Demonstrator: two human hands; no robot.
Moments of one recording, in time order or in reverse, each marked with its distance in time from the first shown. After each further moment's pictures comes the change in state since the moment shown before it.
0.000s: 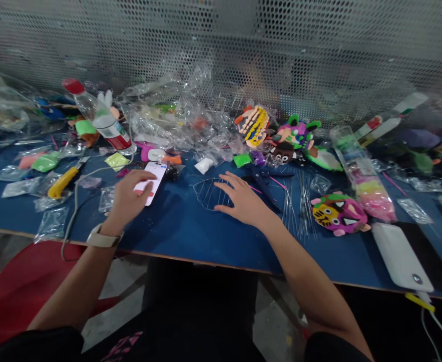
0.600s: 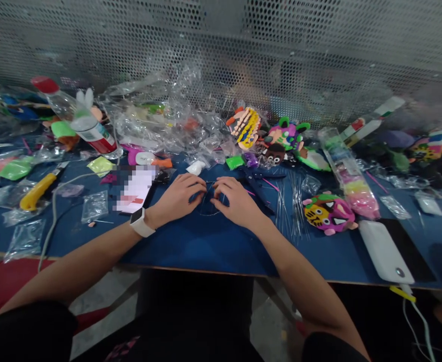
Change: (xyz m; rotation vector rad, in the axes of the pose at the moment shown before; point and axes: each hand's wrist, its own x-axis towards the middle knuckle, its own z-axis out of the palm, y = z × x) left_hand 0.041 0.065 0.088 0.055 -0.346 0.539; right_hand 0.006 -0.004 0.004 0.137 0.283 -0.062
